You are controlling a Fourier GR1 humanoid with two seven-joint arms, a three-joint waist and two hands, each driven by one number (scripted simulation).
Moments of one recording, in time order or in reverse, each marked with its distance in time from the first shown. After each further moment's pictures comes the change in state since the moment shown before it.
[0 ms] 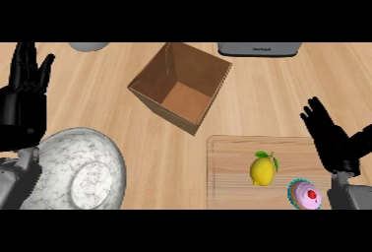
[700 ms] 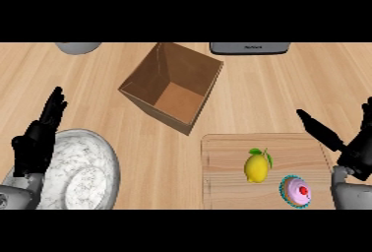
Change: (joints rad) left arm 0.169 0.045 -0.095 0.150 -0.083 -0.032 0.102; right arm -0.013 0.064 -0.045 -0.140 0.522 -0.732 -0.048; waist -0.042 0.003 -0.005
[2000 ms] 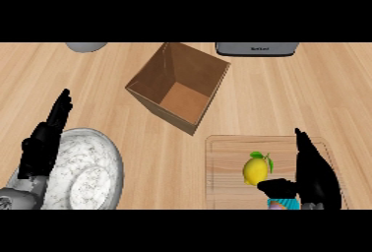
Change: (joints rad) left arm 0.013 -0.016 -0.012 -0.037 -0.056 -0.022 0.050; right arm 0.129 -0.033 0.436 -0.365 0.578 0.757 1.077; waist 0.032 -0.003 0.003
